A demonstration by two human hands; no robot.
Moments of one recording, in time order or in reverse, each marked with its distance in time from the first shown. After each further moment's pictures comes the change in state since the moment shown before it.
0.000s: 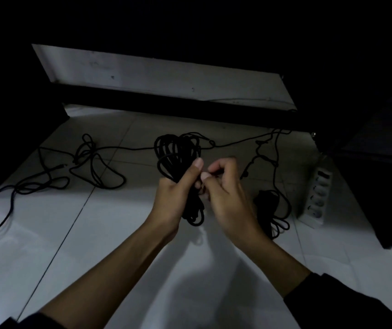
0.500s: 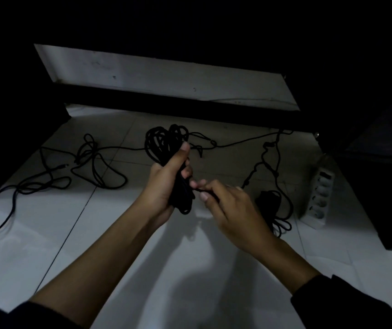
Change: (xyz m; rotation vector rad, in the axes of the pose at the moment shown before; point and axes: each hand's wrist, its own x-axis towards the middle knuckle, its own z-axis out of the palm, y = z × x) left_hand 0.019 0.024 -0.009 -0.287 0.064 -0.179; right_hand -0.002 0.037 -0.016 -0.633 -0.173 -0.300
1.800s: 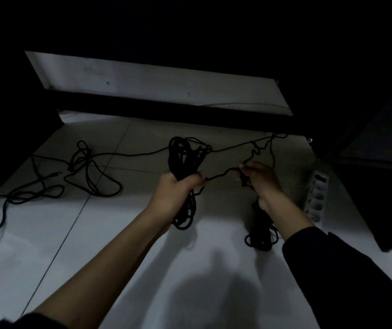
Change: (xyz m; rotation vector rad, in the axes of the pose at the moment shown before) left_hand 0.008 -0.014 0.007 0.497 0.040 0.004; right_hand 0.057 0.101 -0.014 0.861 0.333 0.867
